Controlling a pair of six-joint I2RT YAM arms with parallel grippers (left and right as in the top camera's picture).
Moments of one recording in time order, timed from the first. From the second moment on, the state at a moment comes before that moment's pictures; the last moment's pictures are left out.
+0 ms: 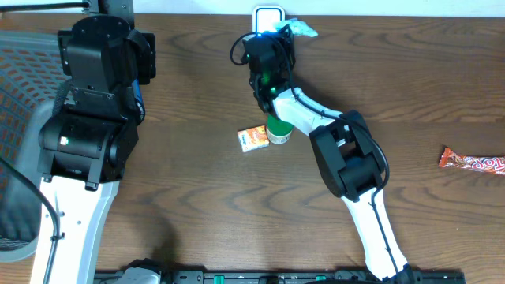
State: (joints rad) left arm -0.22 1.30 1.64 -0.76 -0.53 0.12; right arm 0.54 2.46 1.79 0.41 0.91 -1.69
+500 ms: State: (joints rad) left arm -0.22 1.30 1.64 -0.78 -0.53 0.12; right arm 0.58 2.48 1.80 0.18 0.86 -1.63
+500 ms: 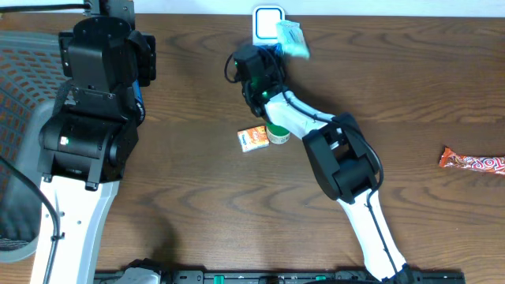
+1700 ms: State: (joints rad) left arm -0.22 1.30 1.64 -0.78 -0.53 0.12; right arm 0.50 2.46 2.16 -0.79 0.82 -0.34
